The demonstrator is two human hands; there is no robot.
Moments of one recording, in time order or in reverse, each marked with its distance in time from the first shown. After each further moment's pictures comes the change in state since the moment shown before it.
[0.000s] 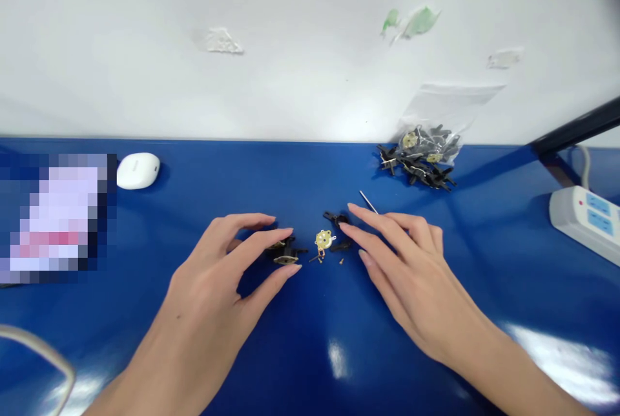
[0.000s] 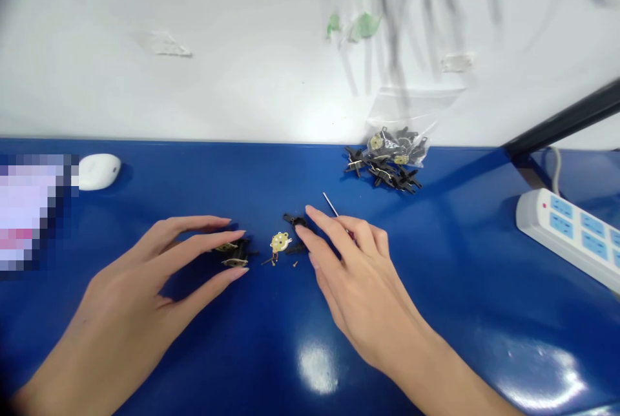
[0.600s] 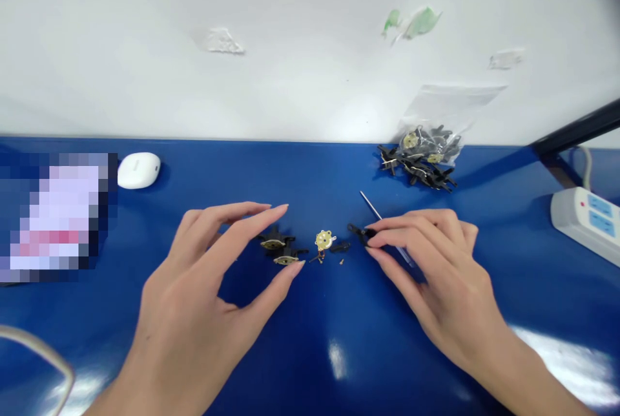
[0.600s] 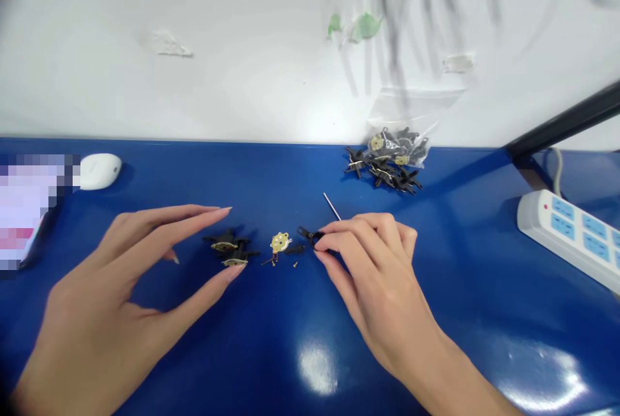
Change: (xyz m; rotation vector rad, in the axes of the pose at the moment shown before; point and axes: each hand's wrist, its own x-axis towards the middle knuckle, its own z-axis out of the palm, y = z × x) left_hand 0.003 0.013 -0.007 0.057 0.144 -0.021; right_hand -0.001 0.005 -0.012 0.096 0.160 0.082
